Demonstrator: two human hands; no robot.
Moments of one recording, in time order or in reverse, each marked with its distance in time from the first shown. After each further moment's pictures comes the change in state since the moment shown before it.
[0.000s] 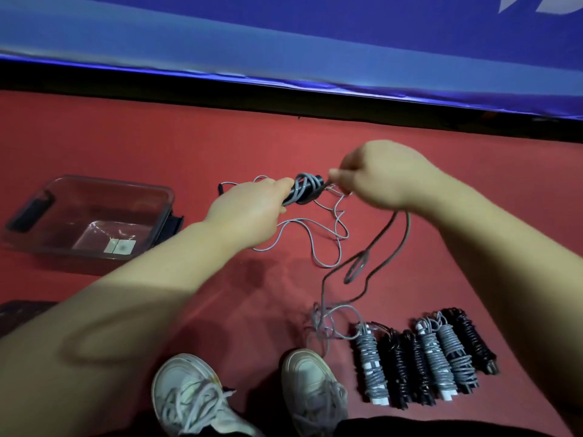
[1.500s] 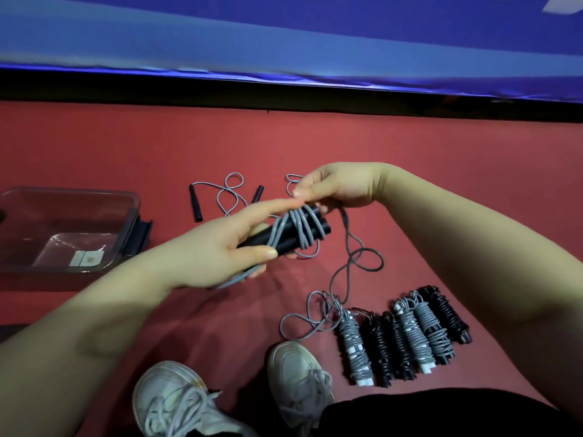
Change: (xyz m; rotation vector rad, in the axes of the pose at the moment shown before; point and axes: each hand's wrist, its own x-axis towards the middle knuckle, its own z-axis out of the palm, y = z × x) left_hand -0.046 0.009 -0.005 -1.023 -0.370 0.350; right_hand 0.036 0.058 0.060 1.019 -0.696 -0.160
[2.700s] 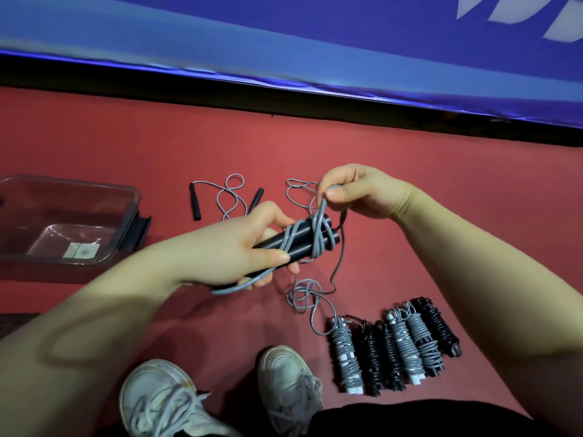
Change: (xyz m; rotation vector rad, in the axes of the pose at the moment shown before) left_hand 0.011 0.002 0.007 -0.058 0.026 -0.149; right_hand -0.020 0.013 -0.005 0.136 0.129 -0.301
